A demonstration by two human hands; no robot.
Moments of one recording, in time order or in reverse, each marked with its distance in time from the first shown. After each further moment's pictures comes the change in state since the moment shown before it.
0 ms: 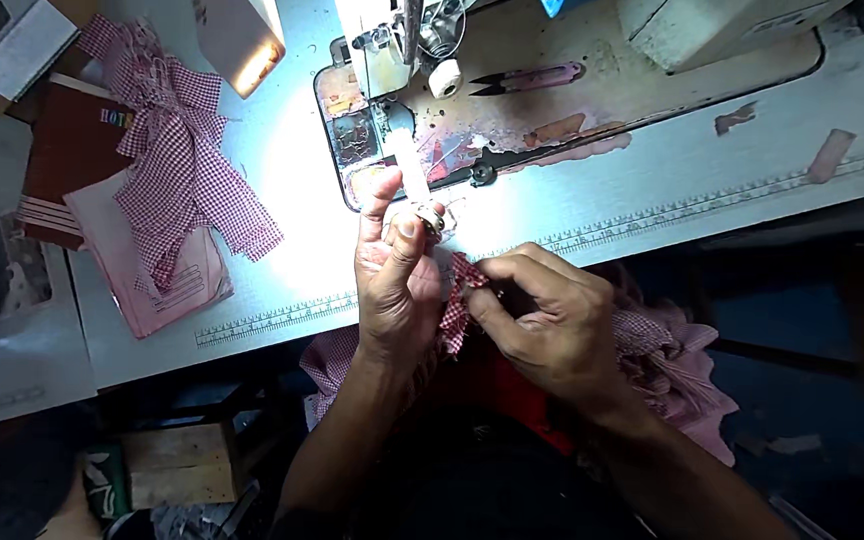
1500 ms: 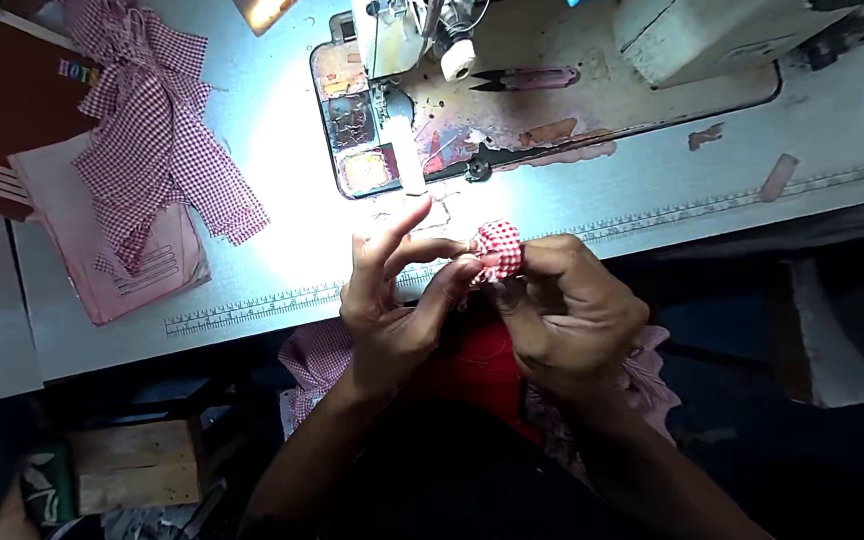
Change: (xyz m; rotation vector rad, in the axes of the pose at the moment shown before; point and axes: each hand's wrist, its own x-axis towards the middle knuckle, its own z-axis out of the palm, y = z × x) left_hand -0.017 0.004 -0.007 0.746 -0.171 0.505; right_hand 0.000 -0.001 -0.001 0.204 0.155 -0.106
